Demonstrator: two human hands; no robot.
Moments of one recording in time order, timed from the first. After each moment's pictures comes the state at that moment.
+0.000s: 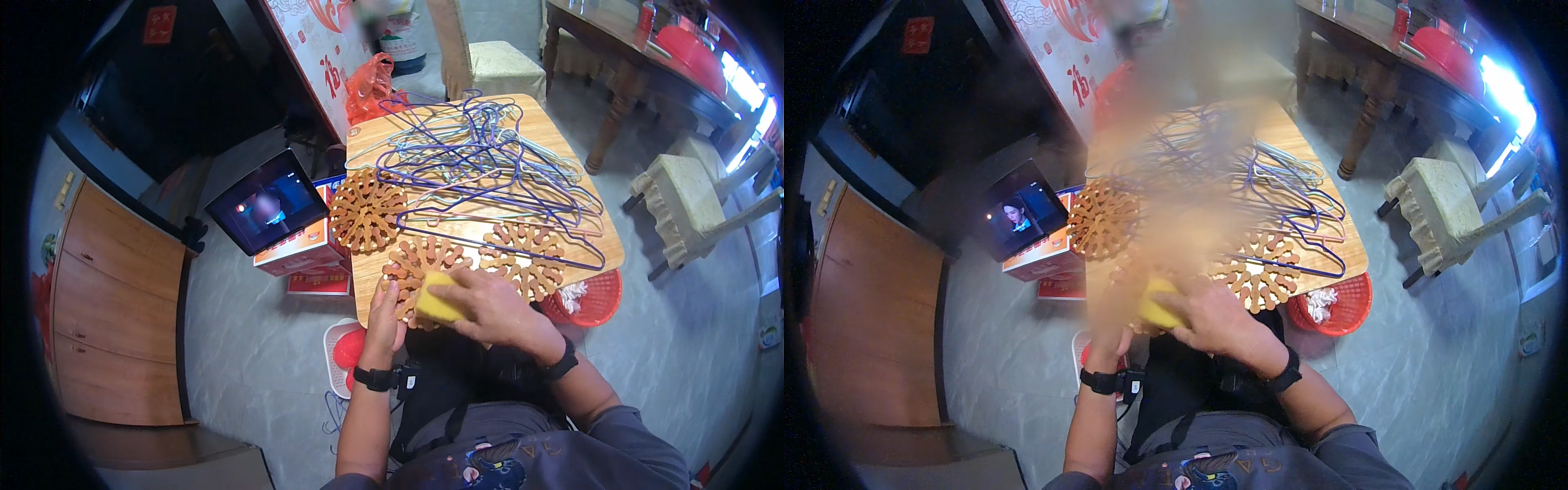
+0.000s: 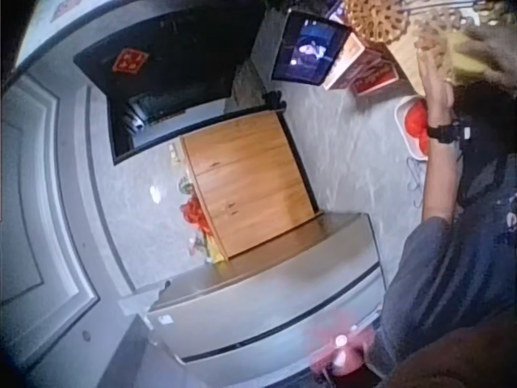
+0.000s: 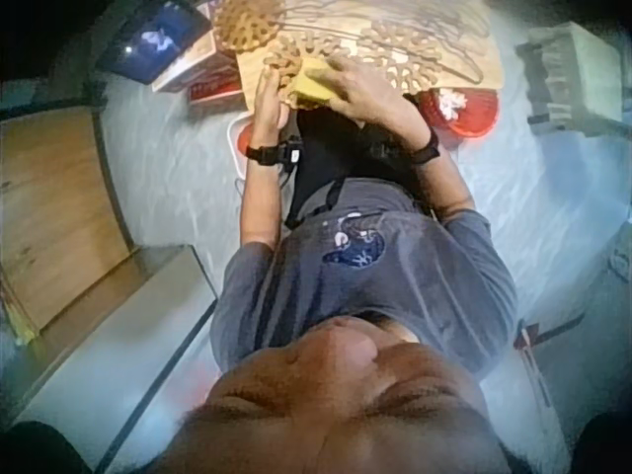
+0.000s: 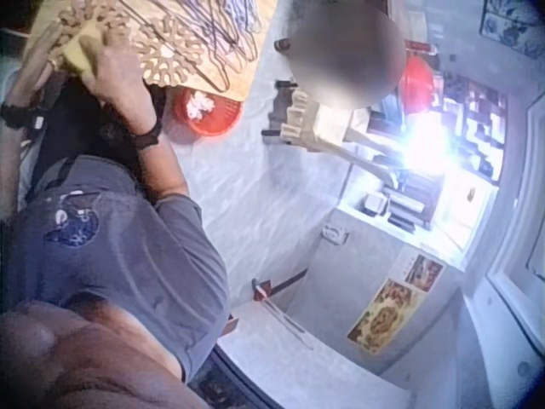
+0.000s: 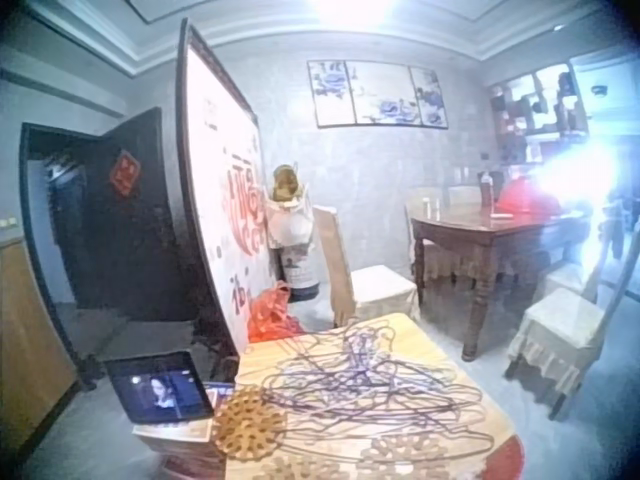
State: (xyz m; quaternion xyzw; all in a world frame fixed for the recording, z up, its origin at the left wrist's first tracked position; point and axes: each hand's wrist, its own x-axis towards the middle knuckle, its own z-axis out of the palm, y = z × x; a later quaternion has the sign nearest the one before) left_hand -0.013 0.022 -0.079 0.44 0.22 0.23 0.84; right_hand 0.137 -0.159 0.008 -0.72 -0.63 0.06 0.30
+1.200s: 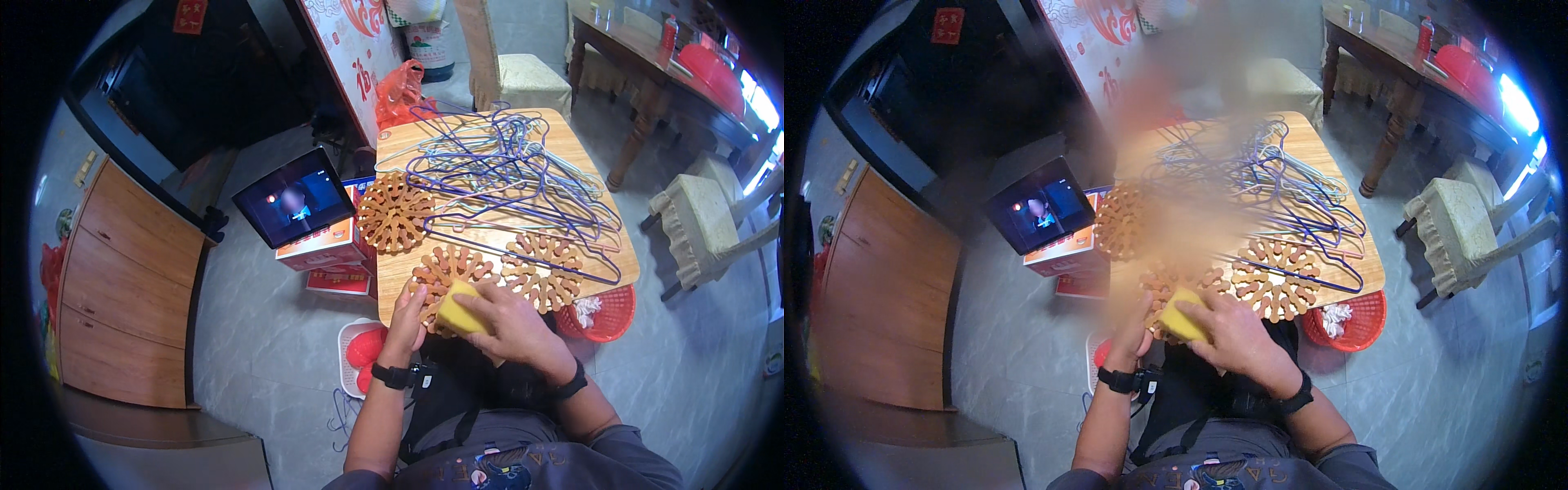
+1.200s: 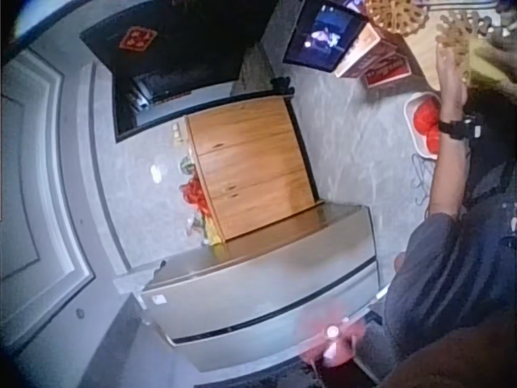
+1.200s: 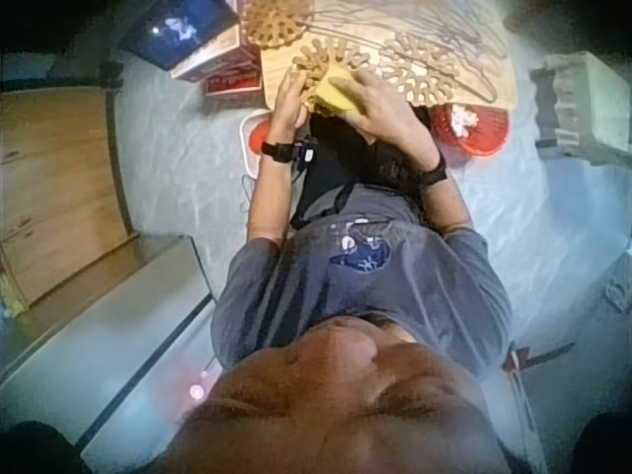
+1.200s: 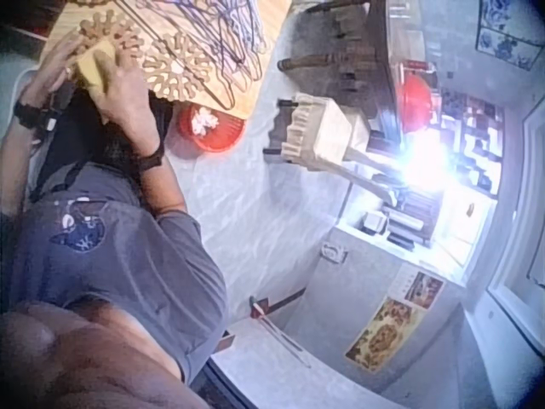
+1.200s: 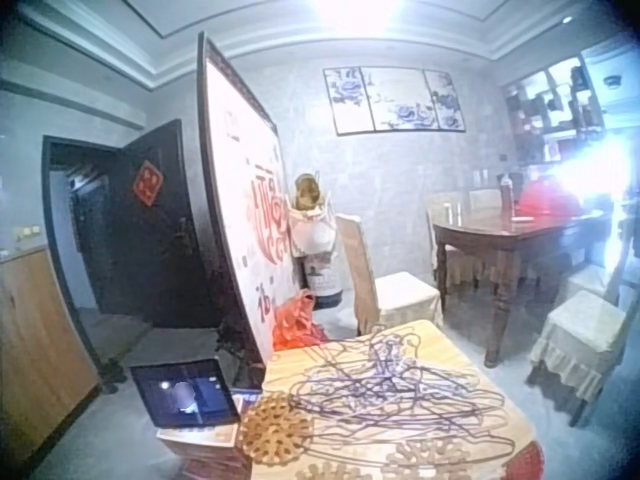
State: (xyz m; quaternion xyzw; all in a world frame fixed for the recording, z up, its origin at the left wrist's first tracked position) left_hand -0.010 0.018 -0.081 0.44 0.24 0.22 0.84; right_hand 0.117 -0.170 0.018 -0.75 -0.58 0.09 0.30
